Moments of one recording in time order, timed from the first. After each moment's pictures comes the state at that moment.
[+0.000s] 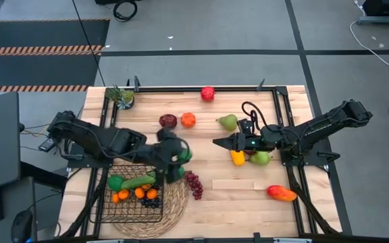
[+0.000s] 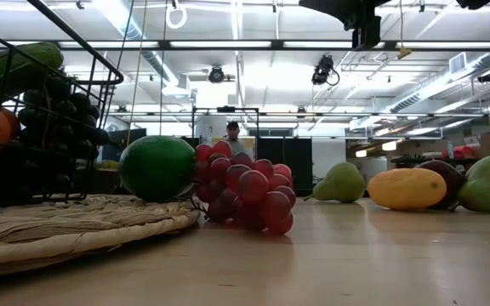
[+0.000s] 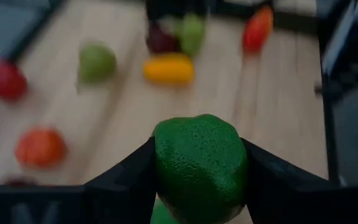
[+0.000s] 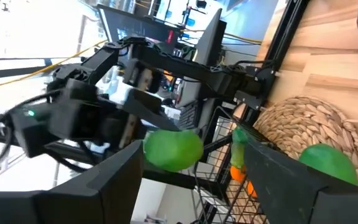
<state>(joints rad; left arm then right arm) -0.37 1.53 1.63 -0.90 -0.43 -0.48 0.25 1.14 0.65 0.50 0.31 1.25</state>
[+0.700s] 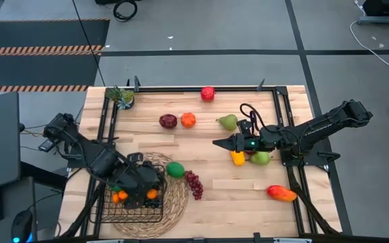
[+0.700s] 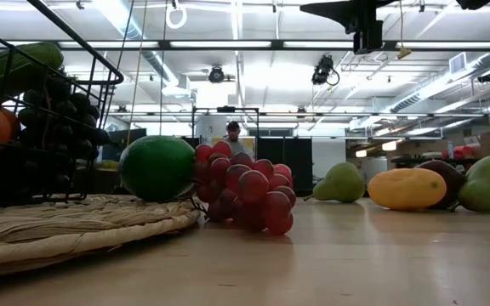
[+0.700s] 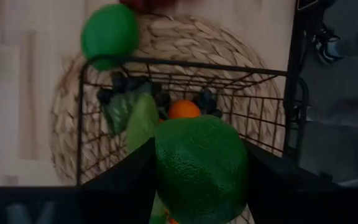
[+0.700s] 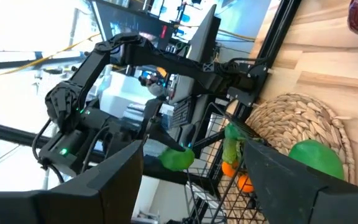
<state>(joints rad) -0.62 1.53 1.63 -1.36 -0.12 -0.71 0.25 1.14 0.65 0.47 0.30 1.24</state>
